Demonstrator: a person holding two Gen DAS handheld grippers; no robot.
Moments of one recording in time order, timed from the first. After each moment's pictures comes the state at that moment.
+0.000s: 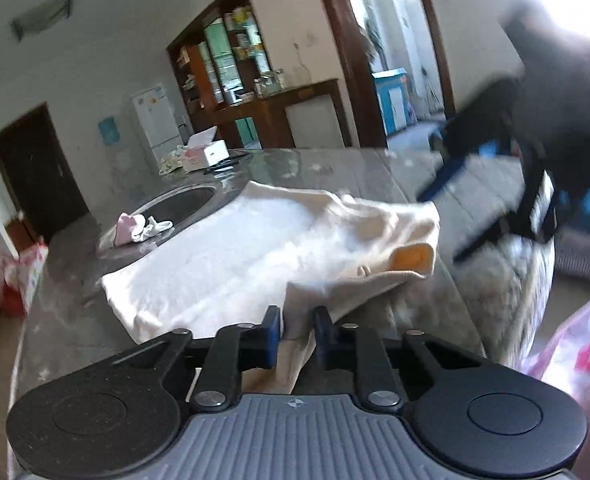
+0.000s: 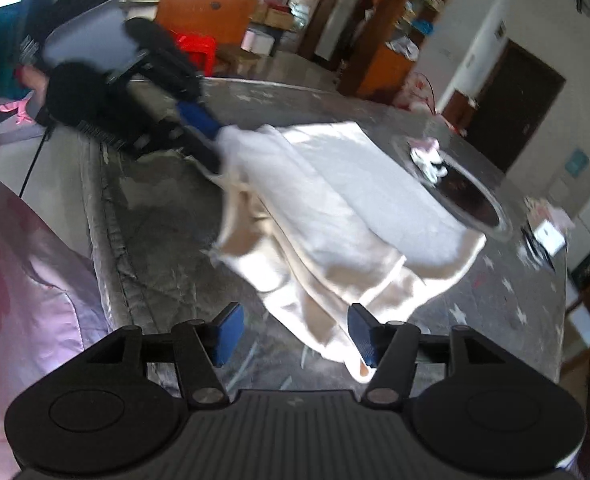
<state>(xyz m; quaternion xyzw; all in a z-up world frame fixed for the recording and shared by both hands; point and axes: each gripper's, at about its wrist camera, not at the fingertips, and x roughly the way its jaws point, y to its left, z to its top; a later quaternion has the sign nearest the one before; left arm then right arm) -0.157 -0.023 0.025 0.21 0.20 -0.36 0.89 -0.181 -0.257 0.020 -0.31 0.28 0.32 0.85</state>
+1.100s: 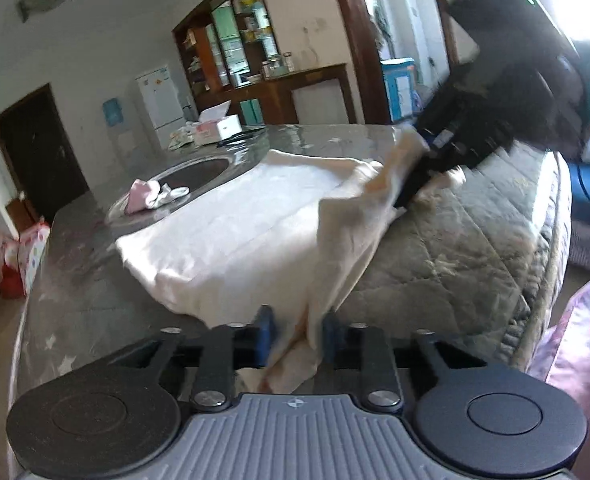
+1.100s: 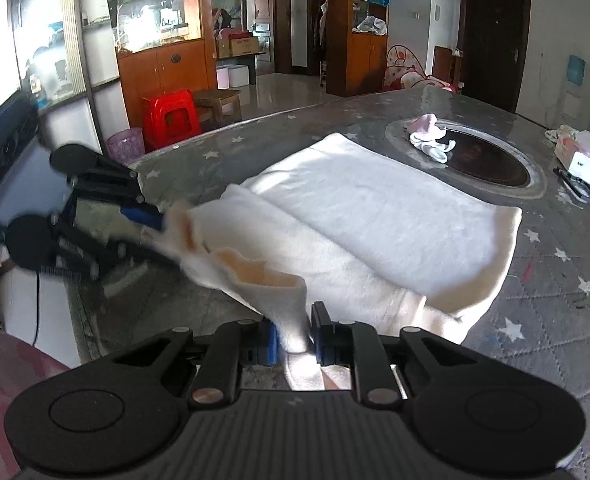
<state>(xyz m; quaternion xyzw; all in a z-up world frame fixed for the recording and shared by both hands) -0.147 0.016 0.006 0.20 0.23 -0.36 0.88 -0.105 -0.250 0.028 -0.13 0.34 0.34 0.87</state>
